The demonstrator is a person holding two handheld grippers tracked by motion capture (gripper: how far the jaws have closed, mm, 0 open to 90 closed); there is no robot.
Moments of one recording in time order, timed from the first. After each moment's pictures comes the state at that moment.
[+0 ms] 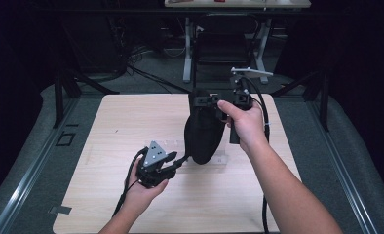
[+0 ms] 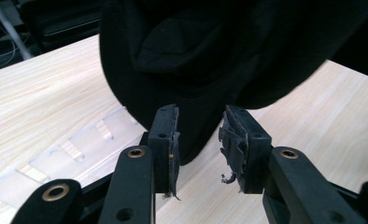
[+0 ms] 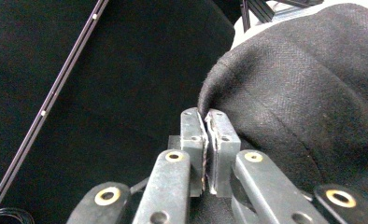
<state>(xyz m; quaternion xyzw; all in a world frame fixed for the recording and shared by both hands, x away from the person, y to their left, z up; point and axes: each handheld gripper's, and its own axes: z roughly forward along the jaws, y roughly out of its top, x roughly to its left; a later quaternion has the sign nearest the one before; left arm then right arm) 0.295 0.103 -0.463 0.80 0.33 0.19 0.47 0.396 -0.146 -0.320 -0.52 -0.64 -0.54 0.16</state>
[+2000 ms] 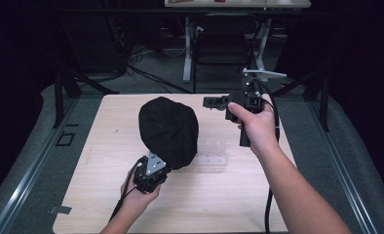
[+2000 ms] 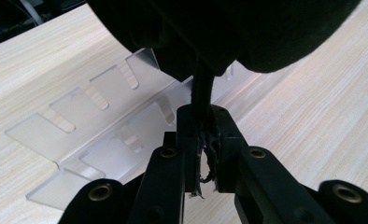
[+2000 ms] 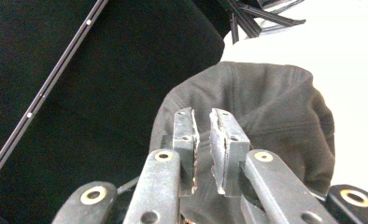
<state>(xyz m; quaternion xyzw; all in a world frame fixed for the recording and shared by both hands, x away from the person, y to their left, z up) 0.299 0.121 -0.510 0.82 0.34 0.23 0.40 0.384 -0.168 -0.315 -0.52 -0.65 -0.55 0.12</state>
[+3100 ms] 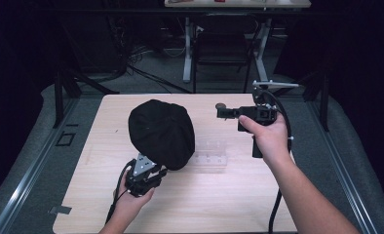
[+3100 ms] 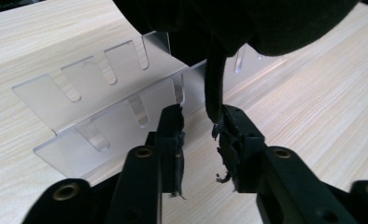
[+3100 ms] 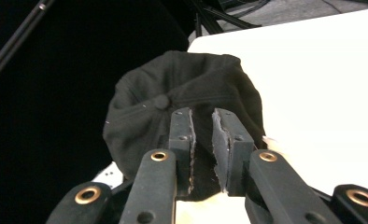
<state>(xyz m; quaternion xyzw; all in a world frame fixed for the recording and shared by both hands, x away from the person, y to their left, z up) 0.295 0.144 -0.519 0.80 0.38 0.20 0.43 0.365 -0.192 -0.331 -0.54 -0.67 -0.51 0.05</state>
